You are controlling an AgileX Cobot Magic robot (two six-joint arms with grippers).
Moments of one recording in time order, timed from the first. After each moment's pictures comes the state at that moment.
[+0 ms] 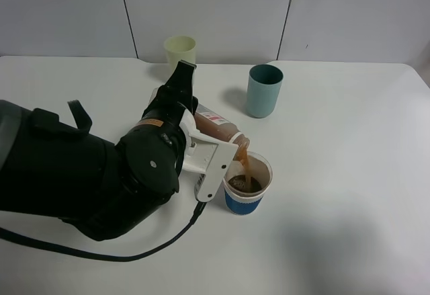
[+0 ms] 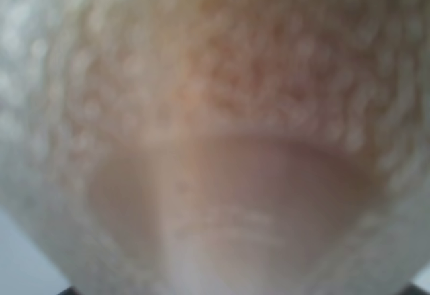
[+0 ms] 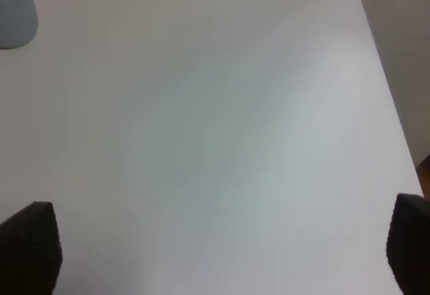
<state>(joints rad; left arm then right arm) -1.18 1.79 -0.80 -1.53 -1.05 2.64 0.00 0.00 -0.50 -0.02 1.07 -0.04</state>
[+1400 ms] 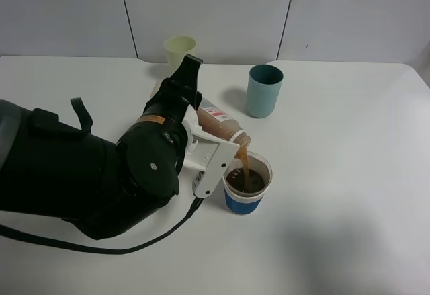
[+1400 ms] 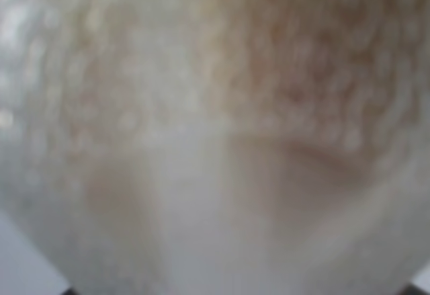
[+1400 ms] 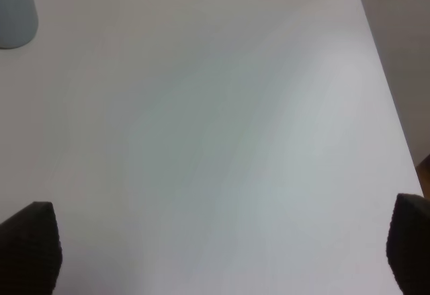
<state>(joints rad) -1.18 1.79 -0.80 -1.47 -1.08 2.67 0.00 0.00 -0.50 -0.02 1.07 -0.04</state>
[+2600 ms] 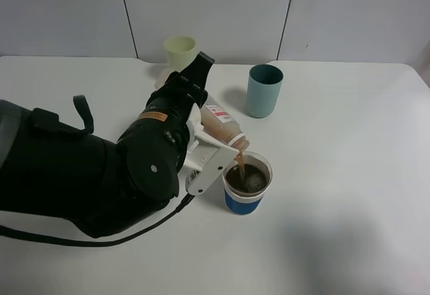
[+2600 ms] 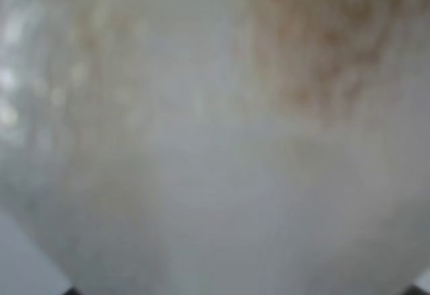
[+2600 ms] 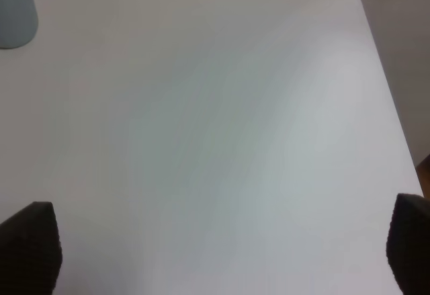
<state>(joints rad) -1.18 1.79 -0.80 -1.40 -1.10 2.79 0.00 0.00 -0.50 -0.02 1.07 -0.04</state>
